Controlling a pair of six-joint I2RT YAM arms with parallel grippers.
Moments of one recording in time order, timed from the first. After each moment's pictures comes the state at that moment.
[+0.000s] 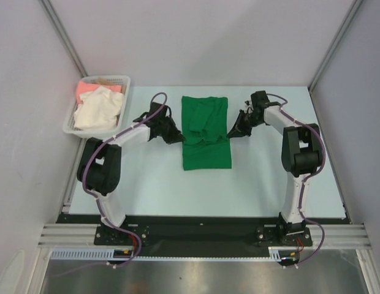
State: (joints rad) left arm -0.37 1.82 1.24 -0.32 0.26 -0.90; right arm 0.17 2.07 1.56 -0.64 -0.58 0.56
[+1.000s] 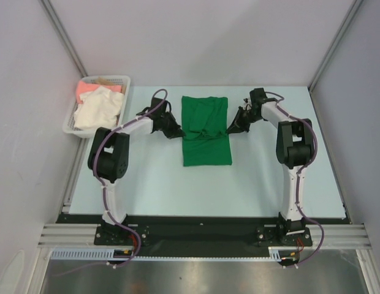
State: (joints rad) left arm -0.32 2.01 1.40 -0.33 0.31 -0.90; right arm 0.14 2.25 1.76 -0.68 -0.62 0.56
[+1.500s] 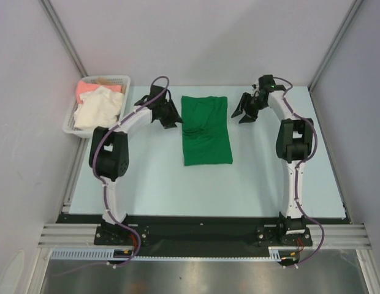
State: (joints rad) left arm -0.31 2.07 1.64 -0.48 0.18 -0.73; right arm 0.08 2.43 2.17 -0.87 -0.56 0.46
